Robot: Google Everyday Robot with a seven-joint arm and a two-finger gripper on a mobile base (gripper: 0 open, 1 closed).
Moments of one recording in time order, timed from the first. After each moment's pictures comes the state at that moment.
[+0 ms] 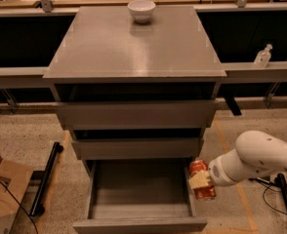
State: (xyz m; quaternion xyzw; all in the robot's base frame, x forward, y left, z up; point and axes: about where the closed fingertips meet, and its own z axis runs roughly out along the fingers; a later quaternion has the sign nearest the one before) arm 0.452 -0.195 0.558 -0.11 0.97 0.18 0.09
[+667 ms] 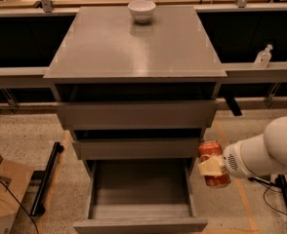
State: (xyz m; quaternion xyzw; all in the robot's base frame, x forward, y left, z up) arm 0.438 -0.201 0.693 -0.15 0.96 0.13 0.20
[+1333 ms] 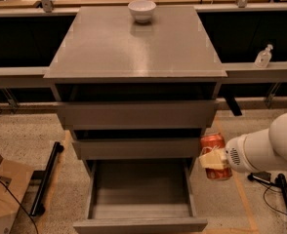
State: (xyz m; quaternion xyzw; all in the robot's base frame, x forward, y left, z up) arm 0.444 -0.203 0.721 -0.14 0.96 0.12 0.23
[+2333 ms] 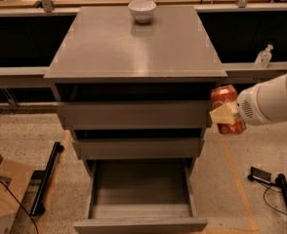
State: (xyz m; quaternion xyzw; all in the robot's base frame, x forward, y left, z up) arm 0.505 -0.223 0.836 -0.16 0.94 0.05 0.31
